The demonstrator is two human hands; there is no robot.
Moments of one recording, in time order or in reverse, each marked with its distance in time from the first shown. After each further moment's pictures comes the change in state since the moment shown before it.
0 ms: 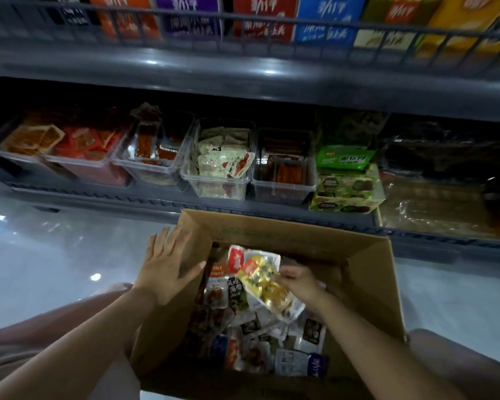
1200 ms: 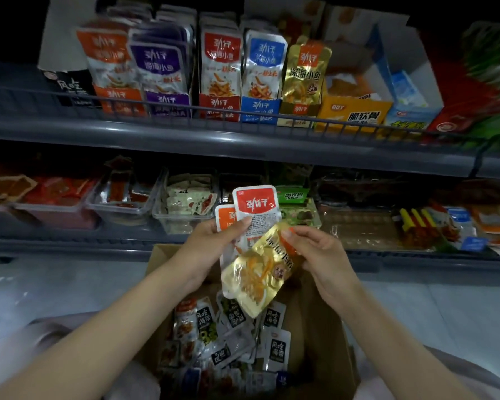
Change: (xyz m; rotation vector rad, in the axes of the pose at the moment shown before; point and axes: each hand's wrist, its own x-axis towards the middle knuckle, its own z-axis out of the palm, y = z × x) left_hand -0.021 0.170 -0.182 -1.546 -0.169 -0.085; right_hand -0.204 -0.155 -0.065 0.445 0.256 -0.386
